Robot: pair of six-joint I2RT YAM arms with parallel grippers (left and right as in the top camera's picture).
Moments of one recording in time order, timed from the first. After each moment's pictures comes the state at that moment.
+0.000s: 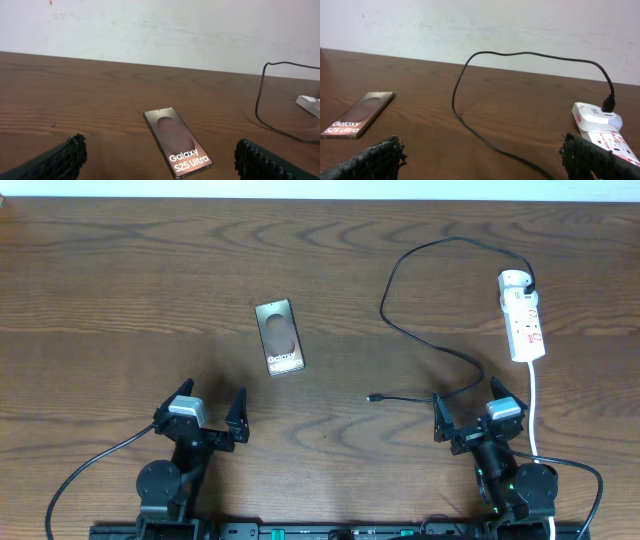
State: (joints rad) left arm -0.05 0.01 0.02 -0.10 0.18 -0.16; right arm 0.08 0.01 0.01 -0.06 -0.19 0.00
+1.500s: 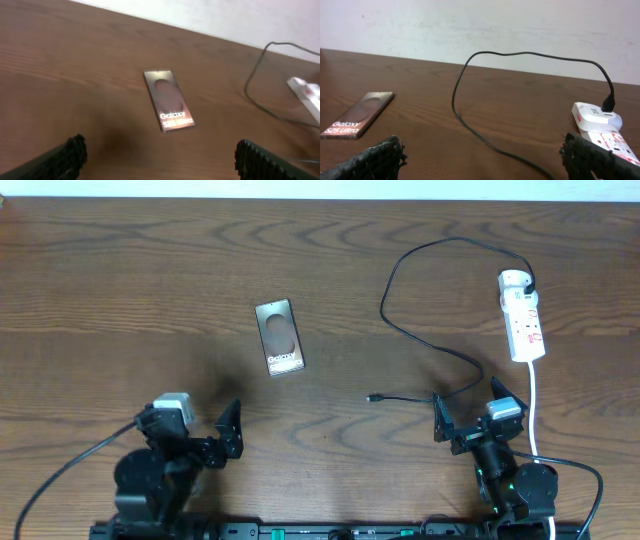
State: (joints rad) left arm -0.05 0.21 0.45 -0.66 0.19 -0.27; right arm 0.08 0.01 0.01 -0.06 -0.19 0.00
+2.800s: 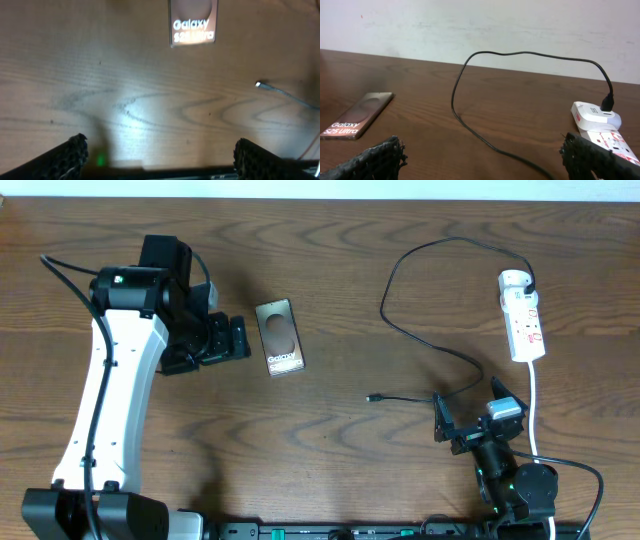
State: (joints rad) left arm -0.05 1.57 1.53 -1.42 0.24 -0.22; right arm 0.08 0.01 0.01 -0.06 -0.19 0.00
